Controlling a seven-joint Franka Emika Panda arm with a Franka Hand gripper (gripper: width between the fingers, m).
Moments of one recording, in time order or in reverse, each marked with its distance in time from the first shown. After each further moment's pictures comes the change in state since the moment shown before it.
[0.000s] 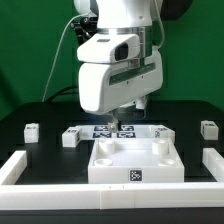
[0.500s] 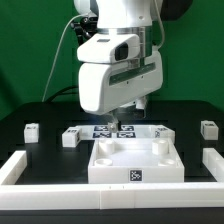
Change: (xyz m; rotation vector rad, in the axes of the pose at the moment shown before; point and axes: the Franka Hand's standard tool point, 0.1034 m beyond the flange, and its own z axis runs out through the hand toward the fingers) arm -0.001 -0.002 0.004 -0.020 0.010 -0.039
